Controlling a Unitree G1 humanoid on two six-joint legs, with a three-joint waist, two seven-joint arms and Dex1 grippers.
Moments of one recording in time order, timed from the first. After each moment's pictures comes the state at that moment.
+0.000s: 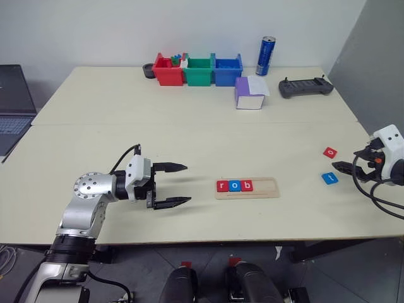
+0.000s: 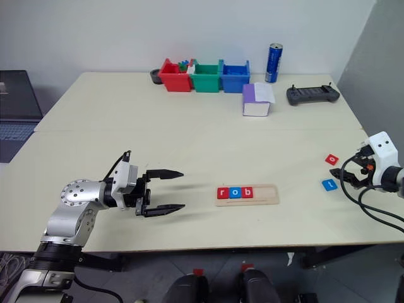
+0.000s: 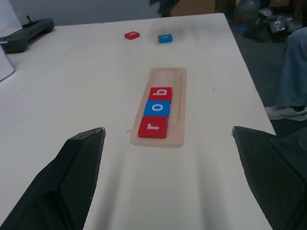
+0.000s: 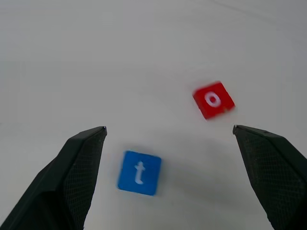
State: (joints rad) left arm -0.34 0.65 0.00 0.13 -0.43 -0.02 -1.37; right arm -0.46 -0.89 -0.27 0.29 0.14 0.68 0.89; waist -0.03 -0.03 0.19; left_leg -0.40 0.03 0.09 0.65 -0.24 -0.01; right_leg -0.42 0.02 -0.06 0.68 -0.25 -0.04
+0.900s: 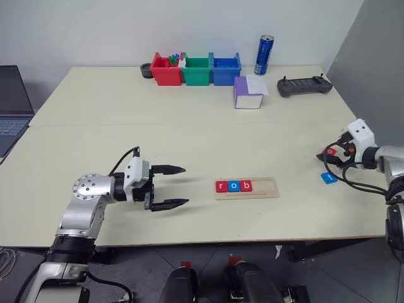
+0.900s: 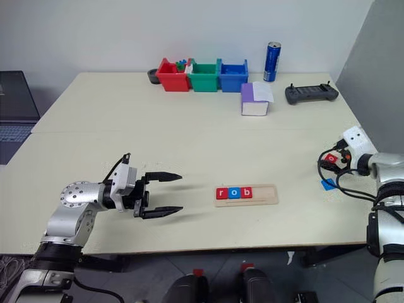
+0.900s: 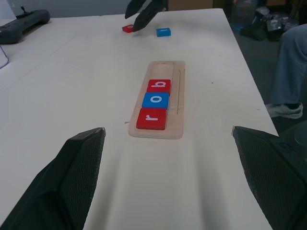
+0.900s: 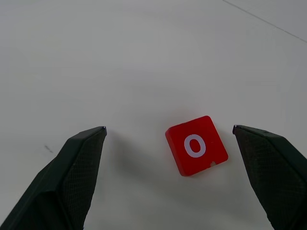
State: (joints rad) left arm -0.32 0.67 0.02 0.15 -0.42 -0.03 -1.38; right arm -0.97 -0.78 -0.01 1.29 -0.09 0.01 0.84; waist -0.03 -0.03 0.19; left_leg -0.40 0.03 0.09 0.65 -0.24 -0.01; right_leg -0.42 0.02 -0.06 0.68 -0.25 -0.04
